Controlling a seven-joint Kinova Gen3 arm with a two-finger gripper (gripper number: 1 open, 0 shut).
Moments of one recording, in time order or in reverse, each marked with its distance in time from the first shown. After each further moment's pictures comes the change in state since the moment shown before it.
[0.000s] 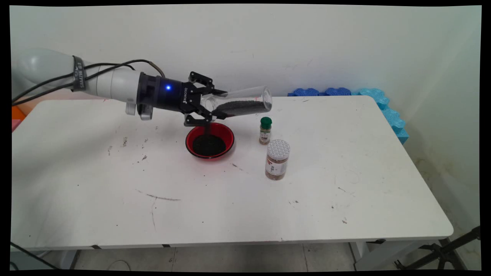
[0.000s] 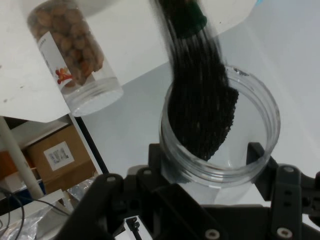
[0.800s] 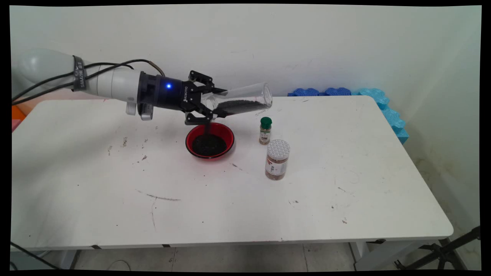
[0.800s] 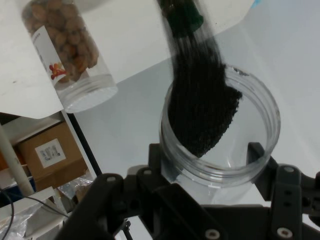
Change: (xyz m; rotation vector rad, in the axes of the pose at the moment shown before) arm 0.000 0.001 0.000 -0.013 -0.002 -0.032
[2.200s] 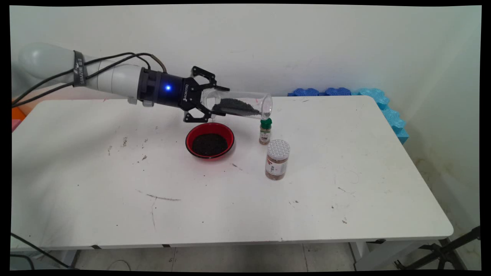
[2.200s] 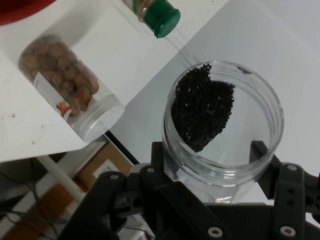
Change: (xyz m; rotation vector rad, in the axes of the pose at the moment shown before) arm -0.004 0.011 0.001 0.035 -0.006 0.359
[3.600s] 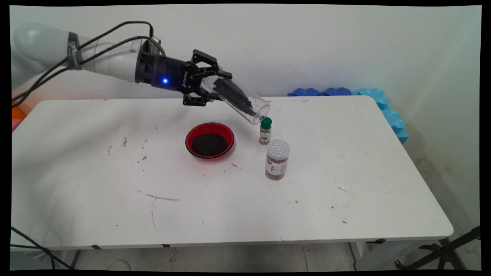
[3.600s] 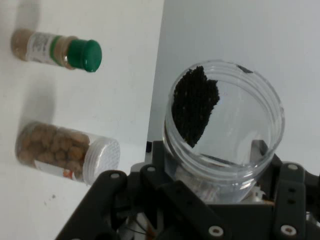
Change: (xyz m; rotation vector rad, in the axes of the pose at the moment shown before) arm -0.010 0.036 -0.008 -0.006 -0.025 0.661
